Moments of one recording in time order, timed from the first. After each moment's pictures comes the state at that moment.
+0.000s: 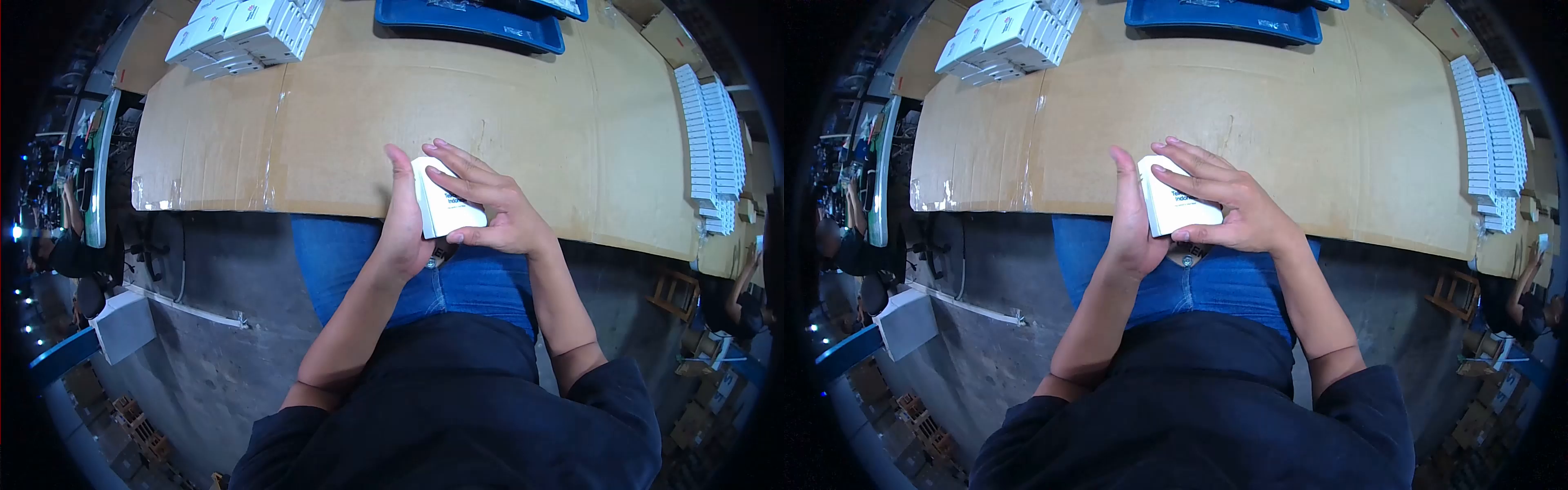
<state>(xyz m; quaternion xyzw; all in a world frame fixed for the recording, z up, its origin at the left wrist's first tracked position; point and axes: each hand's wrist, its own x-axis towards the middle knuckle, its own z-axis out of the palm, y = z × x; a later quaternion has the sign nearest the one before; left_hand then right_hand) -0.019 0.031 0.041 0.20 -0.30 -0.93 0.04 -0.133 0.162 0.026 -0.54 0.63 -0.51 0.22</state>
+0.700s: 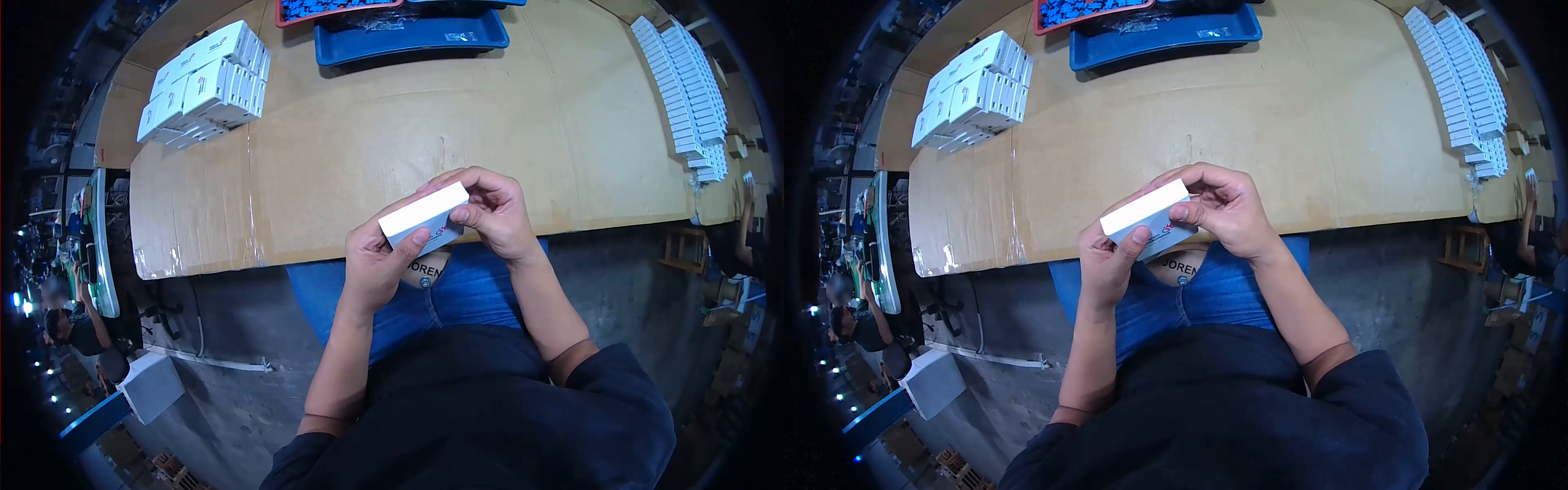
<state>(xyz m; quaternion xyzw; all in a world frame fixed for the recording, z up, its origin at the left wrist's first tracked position) -0.004 0.016 0.048 0.09 -0.56 -0.82 0.09 -0.129 0.180 0.030 -0.26 0.46 -0.79 0.30</state>
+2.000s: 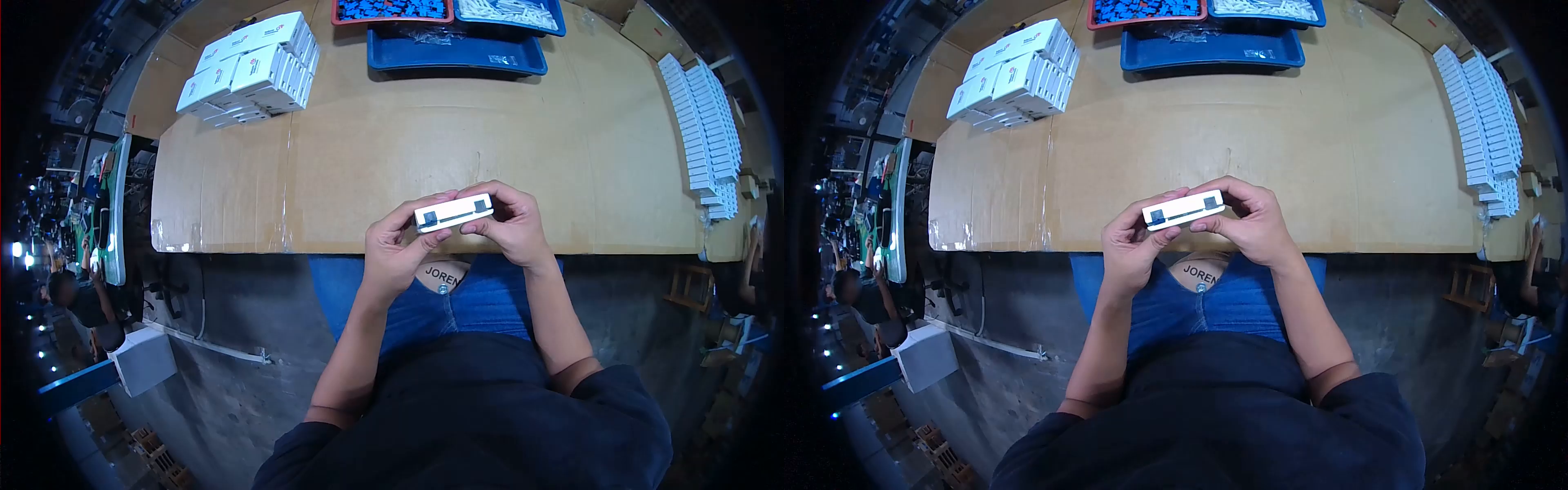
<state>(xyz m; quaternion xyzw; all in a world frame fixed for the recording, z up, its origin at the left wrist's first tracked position) -0.003 -0.002 0.034 0.06 -0.59 -0.79 0.15 -0.127 0.167 0.029 -0.28 0.58 -0.71 0.28</state>
